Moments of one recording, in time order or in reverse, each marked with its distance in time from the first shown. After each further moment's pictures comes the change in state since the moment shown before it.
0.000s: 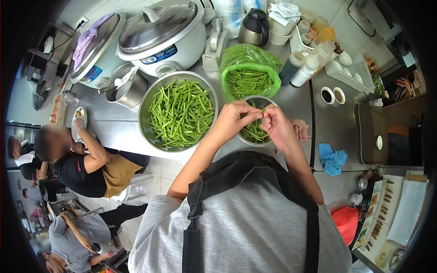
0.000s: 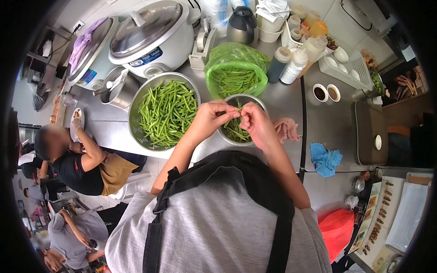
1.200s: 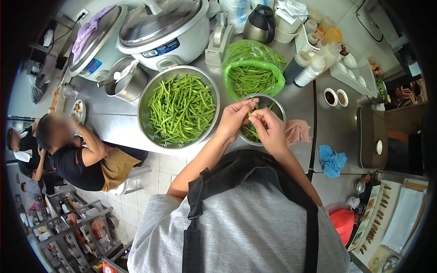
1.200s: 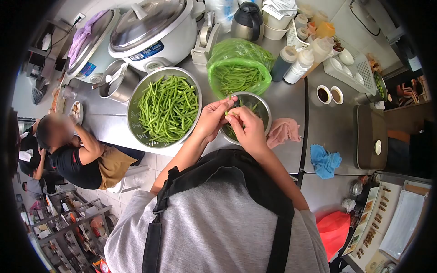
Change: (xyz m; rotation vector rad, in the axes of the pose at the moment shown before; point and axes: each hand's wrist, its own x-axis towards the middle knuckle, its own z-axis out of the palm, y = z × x) left_hand -0.001 -0.028 0.030 -1.022 0.190 -0.531; right_hand -0.009 0.017 0.019 -1.104 -0.090 -0.659
